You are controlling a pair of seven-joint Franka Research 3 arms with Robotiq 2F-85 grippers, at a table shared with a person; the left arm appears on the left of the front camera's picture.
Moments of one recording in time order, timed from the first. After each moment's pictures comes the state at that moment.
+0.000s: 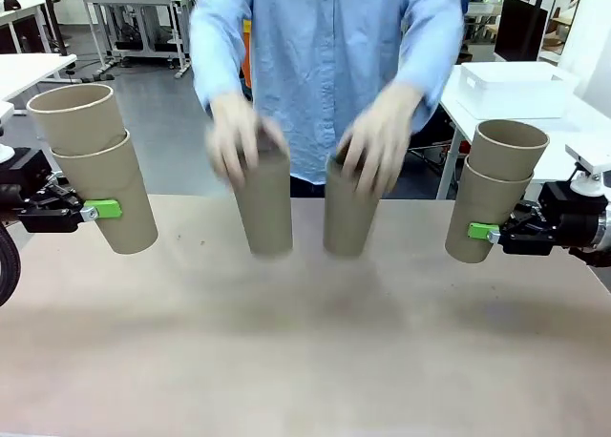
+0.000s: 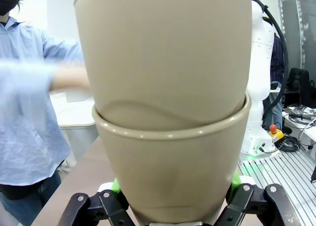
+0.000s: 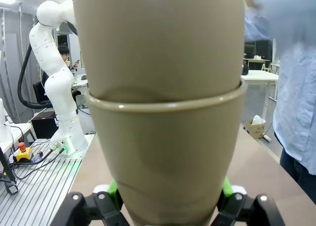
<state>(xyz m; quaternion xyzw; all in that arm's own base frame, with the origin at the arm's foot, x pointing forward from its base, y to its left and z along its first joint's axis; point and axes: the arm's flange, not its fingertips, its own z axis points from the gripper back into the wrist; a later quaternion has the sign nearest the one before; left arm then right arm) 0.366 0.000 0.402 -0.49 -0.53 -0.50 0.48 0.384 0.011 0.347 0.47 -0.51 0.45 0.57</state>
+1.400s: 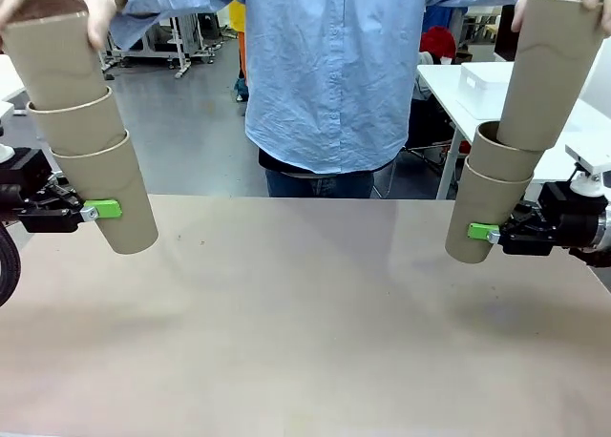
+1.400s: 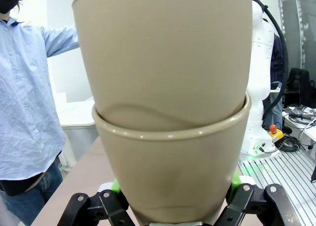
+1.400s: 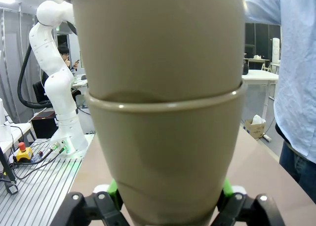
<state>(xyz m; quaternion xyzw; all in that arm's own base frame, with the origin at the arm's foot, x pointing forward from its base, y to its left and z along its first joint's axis) 0.366 0.000 0.402 -0.49 -0.53 -0.50 0.48 0.384 0.011 0.347 0.47 -0.51 0.45 0.57</state>
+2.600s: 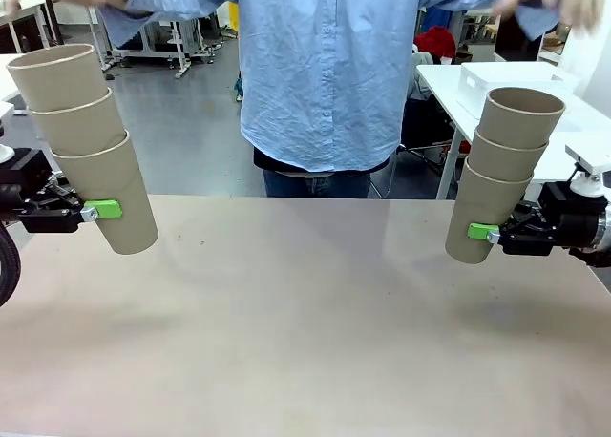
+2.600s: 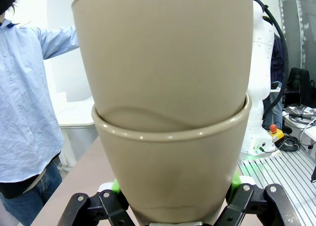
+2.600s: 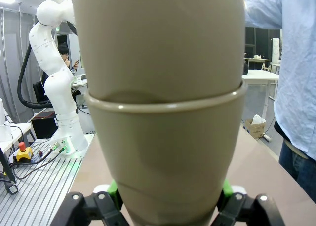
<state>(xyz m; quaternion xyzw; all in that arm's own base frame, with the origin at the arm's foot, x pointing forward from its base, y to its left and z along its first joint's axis) 0.366 0.000 0.401 -0.49 -0.53 -0.50 0.48 0.384 0.011 0.346 0.47 -0.51 0.45 0.57</state>
